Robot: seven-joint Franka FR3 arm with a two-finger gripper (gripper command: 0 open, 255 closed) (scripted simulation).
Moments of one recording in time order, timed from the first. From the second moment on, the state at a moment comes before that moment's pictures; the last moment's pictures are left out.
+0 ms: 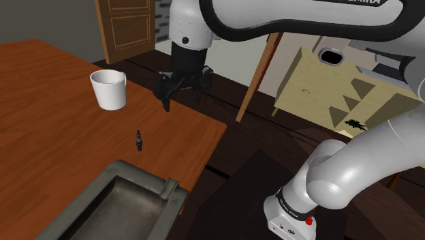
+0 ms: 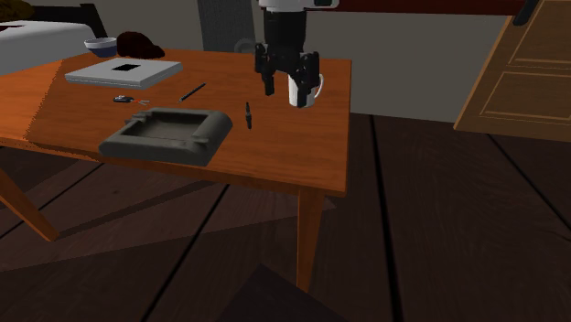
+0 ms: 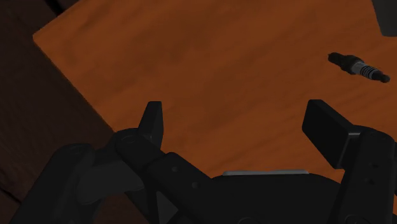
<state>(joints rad) 0.10 -0.28 0.42 -1.97 0.12 1.71 0.66</state>
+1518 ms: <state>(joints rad) 0.18 0.09 0.56 -1.79 0.04 1.80 0.92</state>
